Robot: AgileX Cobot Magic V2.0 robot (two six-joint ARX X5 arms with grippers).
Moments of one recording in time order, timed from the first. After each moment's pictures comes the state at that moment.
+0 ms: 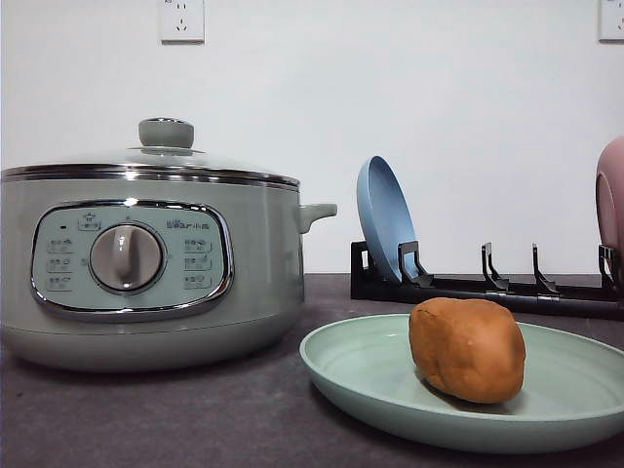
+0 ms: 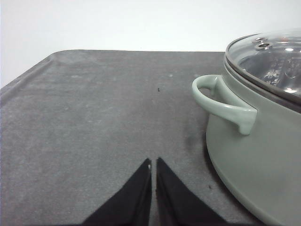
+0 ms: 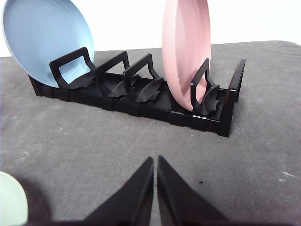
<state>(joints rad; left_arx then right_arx) 0.06 0.00 0.03 -0.17 0.00 0.01 -0.14 0.01 0.02 -0.16 -0.16 0.09</state>
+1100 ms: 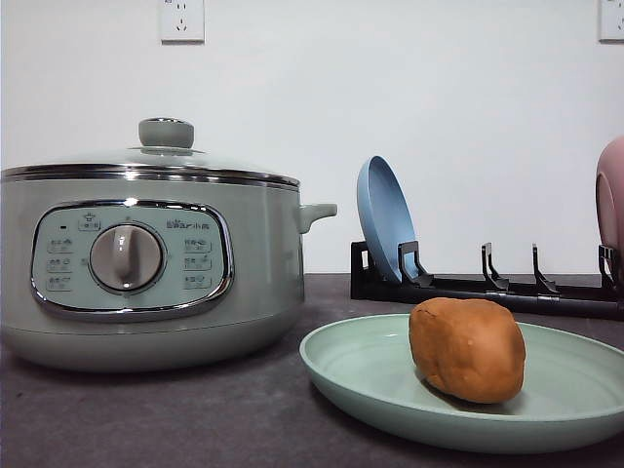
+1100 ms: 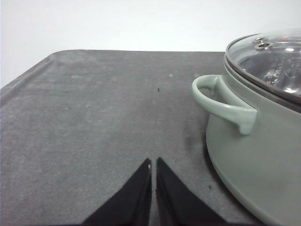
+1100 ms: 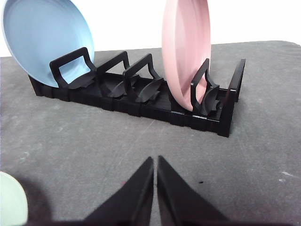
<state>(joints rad) 0.06 0.00 0.03 -0.17 0.00 0.01 -0.14 0.01 0.02 -0.16 -0.16 0.09</state>
